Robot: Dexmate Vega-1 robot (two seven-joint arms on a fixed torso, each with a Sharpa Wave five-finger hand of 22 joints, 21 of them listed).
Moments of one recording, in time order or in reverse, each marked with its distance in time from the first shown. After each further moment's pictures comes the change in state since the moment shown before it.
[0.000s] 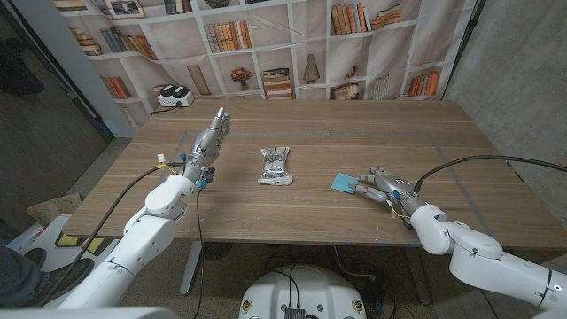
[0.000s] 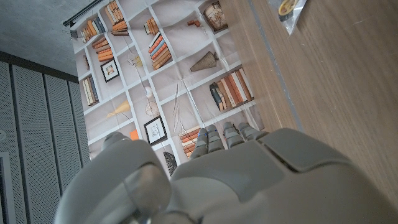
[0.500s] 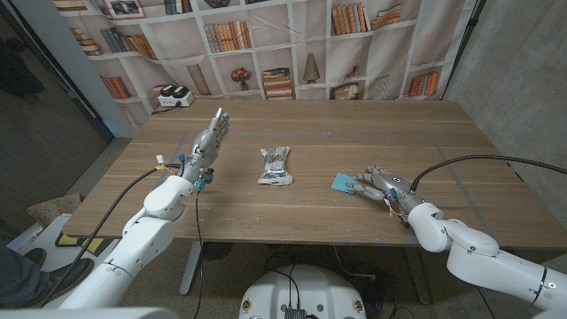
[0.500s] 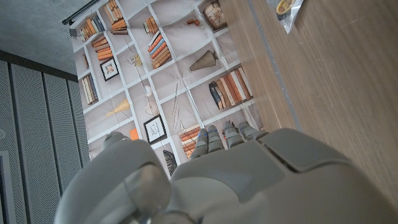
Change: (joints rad) left arm 0.008 -0.001 -0.007 0.000 -0.001 -0.004 0.000; left_hand 0.000 0.000 0.000 0.000 0.002 0.000 0.000 0.000 0.000 -0.004 0.004 0.000 0.000 0.000 0.000 0.000 0.000 0.000 0.000 0.000 0.000; right arm 0.024 0.022 -0.011 0.016 -0.018 0.039 0.015; right_hand 0.000 0.000 0.000 0.000 0.000 -0.005 0.004 0.000 0.000 0.000 0.000 0.000 0.000 0.000 0.000 0.000 0.000 0.000 0.000 0.000 0.000
